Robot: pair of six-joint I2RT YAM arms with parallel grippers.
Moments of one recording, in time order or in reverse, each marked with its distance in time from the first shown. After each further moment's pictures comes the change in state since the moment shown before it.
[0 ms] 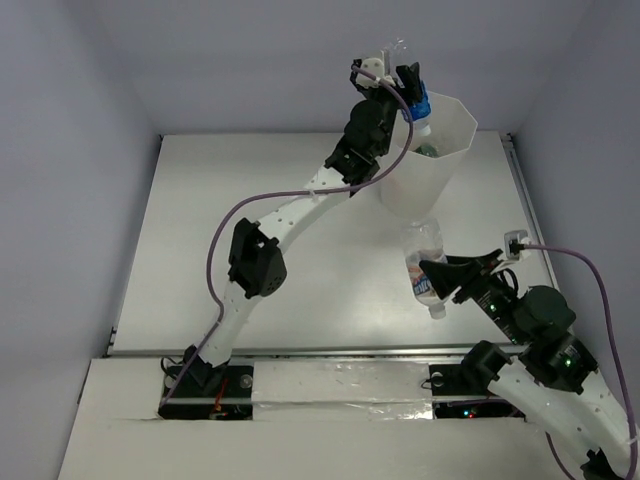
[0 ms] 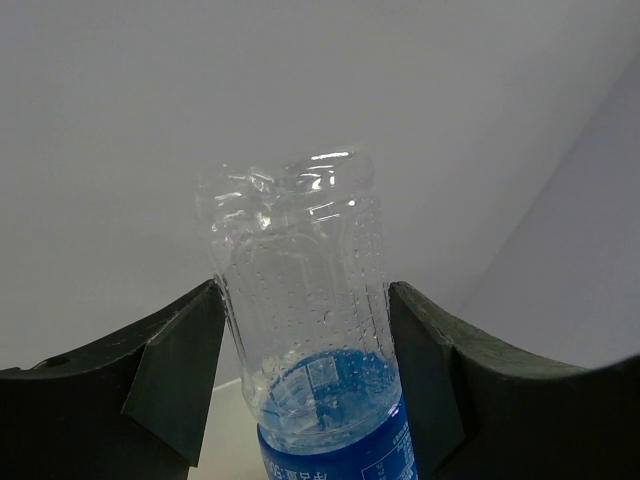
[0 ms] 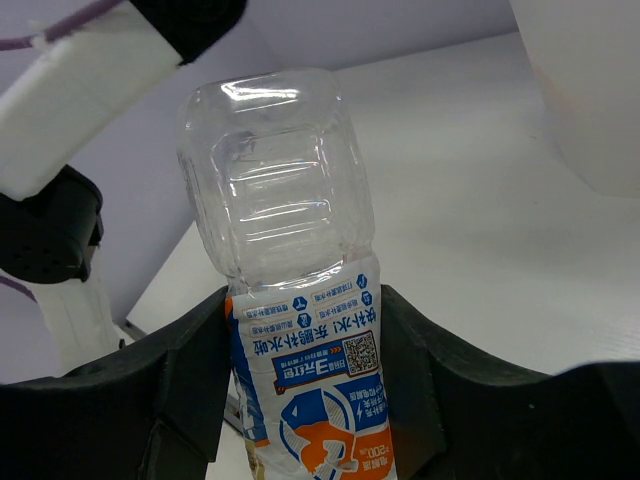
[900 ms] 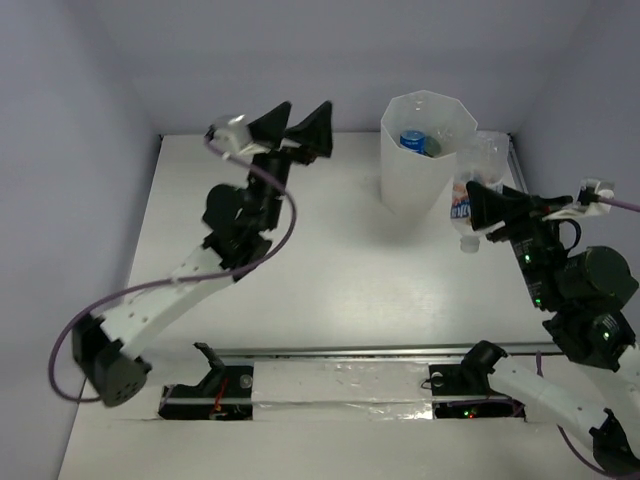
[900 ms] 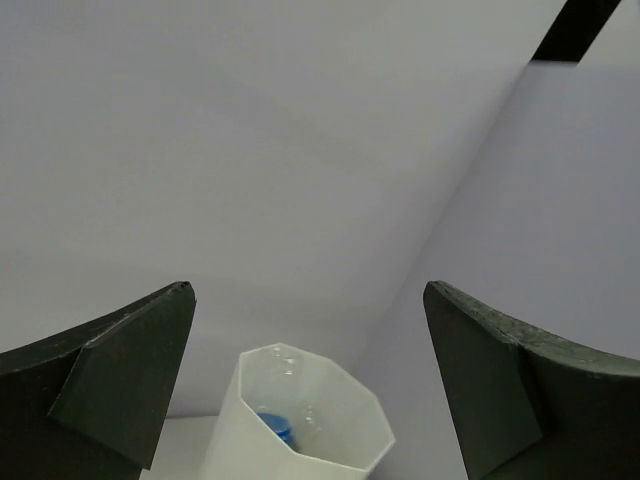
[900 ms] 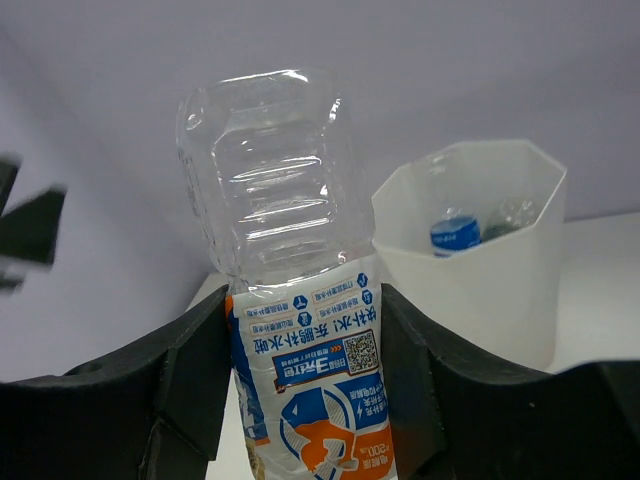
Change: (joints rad) left arm -0.007 -0.972 -1.130 0.322 0.084 -0.024; right arm 0.000 0.309 0.465 0.080 0.335 -0.214
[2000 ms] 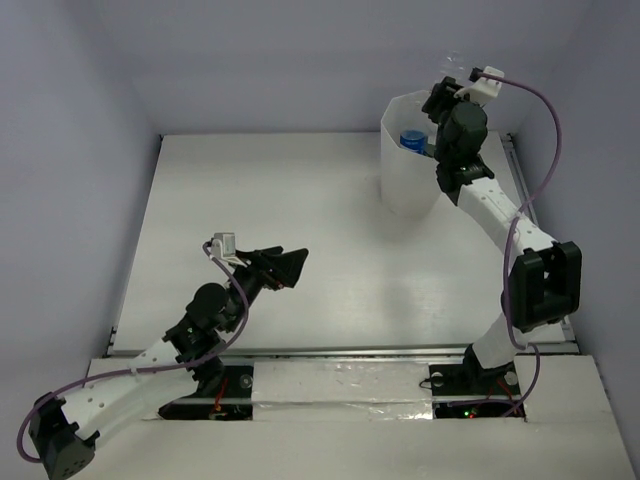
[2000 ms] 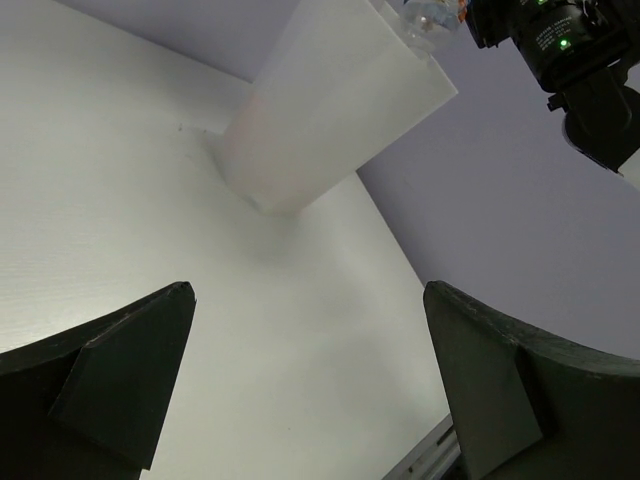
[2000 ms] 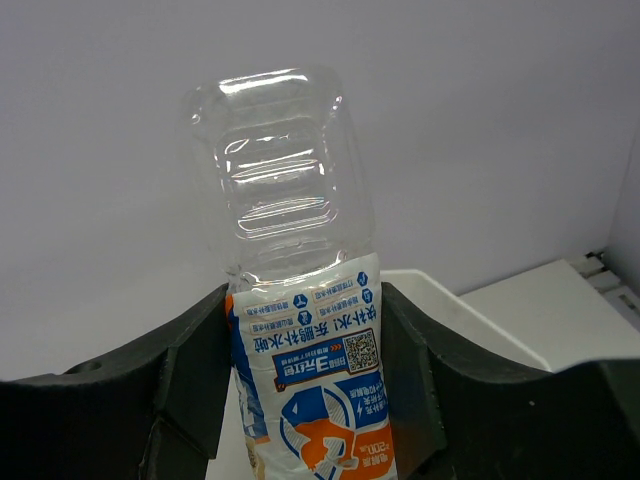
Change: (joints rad) left arm -0.061 -0.819 -0.981 -0.359 0.078 -0.435; right arm -0.452 1.112 0.355 0.706 0.079 -0.145
